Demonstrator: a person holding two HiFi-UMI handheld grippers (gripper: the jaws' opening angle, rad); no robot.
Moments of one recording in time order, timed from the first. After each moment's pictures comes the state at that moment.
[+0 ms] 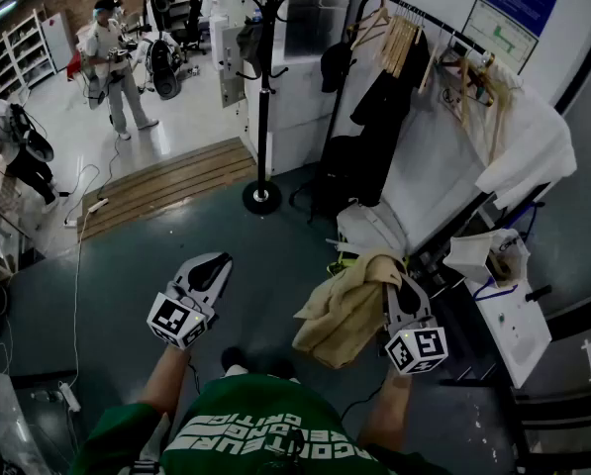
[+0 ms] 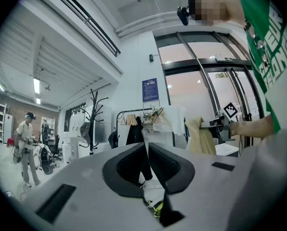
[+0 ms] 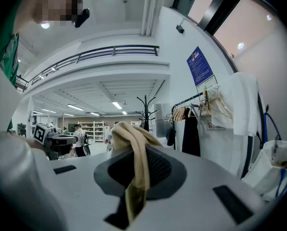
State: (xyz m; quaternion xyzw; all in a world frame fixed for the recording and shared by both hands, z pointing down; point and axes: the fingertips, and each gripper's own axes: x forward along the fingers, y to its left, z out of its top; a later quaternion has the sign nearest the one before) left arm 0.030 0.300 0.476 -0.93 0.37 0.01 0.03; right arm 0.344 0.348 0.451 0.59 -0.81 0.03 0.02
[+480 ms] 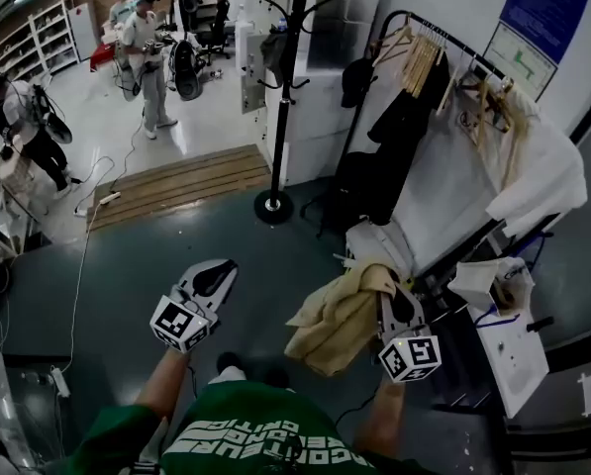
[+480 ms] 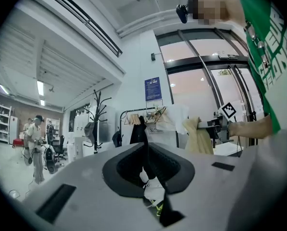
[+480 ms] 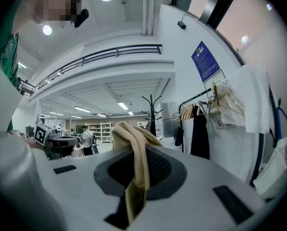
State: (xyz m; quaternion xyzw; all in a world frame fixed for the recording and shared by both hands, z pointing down) left arm 0.035 0.301 0.479 -0.92 0.39 0.01 0.03; right arm 0.333 0.324 0.455 0.56 -0.83 0.04 0.02
